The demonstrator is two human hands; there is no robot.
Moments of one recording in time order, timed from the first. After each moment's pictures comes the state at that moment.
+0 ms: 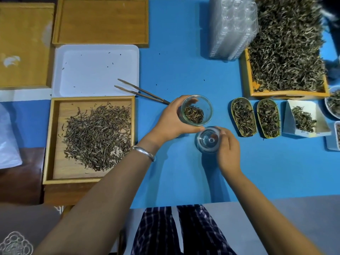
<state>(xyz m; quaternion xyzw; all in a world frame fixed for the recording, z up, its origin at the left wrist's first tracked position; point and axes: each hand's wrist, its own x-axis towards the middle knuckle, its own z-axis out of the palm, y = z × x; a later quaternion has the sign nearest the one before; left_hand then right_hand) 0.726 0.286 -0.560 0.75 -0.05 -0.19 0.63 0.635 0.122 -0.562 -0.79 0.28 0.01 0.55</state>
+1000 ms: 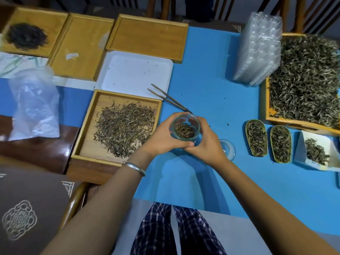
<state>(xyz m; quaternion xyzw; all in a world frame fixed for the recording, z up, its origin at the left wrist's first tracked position) 0.673 0.347 -0.534 0.73 0.02 -0.16 0.66 0.676 0.180 -0.536 -0.85 -0.10 0.11 0.50</state>
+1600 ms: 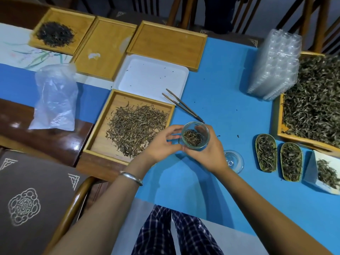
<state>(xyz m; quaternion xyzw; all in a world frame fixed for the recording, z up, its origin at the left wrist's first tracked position) 0.654 0.370 -0.534 0.70 0.13 -0.18 0.68 0.677 0.195 -0.541 -0.84 -0.07 0.12 0.52</state>
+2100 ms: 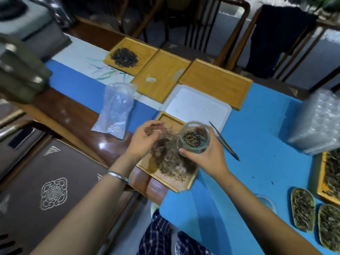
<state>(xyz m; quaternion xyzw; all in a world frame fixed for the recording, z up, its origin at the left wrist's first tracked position) 0.634 0.532 -0.484 0.75 0.24 0.09 0.61 0.708 0.325 -0.478 -0.81 -0.22 0.11 0.53</state>
